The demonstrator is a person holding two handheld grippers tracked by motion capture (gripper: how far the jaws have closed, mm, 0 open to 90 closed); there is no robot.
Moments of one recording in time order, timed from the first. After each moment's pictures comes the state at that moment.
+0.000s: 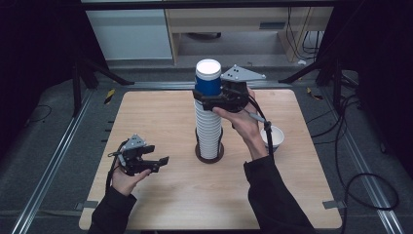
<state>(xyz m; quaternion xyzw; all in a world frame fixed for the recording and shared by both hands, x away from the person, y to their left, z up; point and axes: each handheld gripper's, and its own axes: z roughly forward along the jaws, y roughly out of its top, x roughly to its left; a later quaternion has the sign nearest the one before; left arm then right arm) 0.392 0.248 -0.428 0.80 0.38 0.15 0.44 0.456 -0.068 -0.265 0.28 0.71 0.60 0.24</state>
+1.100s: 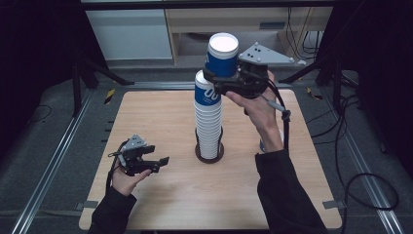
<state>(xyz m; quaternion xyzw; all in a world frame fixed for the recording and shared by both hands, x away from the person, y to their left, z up) 0.391 0.248 -0.427 0.80 0.38 0.15 0.44 0.430 -0.098 -0.203 0.26 0.67 0.63 0.29</state>
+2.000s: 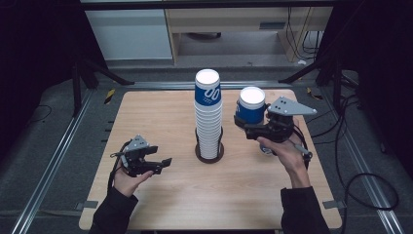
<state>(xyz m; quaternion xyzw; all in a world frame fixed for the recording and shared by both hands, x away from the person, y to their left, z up) 0.387 0.238 -0.424 0.81 0.37 0.14 0.44 0.397 -0.167 -0.310 0.29 0.72 0.58 0.26</state>
